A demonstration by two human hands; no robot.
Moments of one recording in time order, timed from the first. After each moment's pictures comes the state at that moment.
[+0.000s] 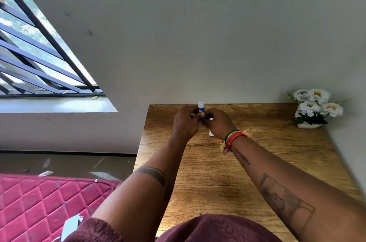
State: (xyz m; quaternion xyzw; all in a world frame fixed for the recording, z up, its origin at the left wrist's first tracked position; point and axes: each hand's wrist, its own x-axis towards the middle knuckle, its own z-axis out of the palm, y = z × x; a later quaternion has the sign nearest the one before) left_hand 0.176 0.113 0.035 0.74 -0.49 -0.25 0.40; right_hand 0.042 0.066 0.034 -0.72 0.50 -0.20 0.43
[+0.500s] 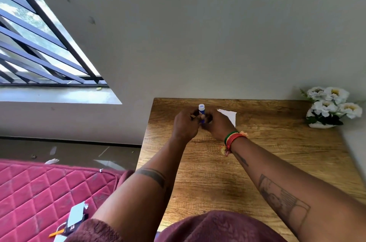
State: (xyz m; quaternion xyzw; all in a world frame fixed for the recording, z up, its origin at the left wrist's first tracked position) left_hand 0.197 0.126 0.012 0.74 -0.51 -0.25 0.38; right_hand 0.060 0.067 0.005 -0.75 0.49 -0.14 0.42
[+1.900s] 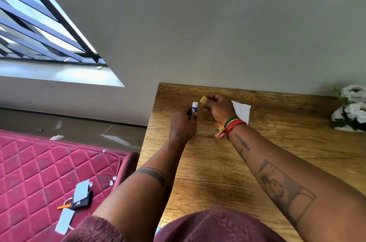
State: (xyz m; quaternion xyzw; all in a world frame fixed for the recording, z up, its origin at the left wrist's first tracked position) left_hand 0.232 0.125 -0.046 0.81 -0.42 -0.24 0.33; right_hand 0.120 0.027 -0.029 -0.49 0.52 -0.27 0.65
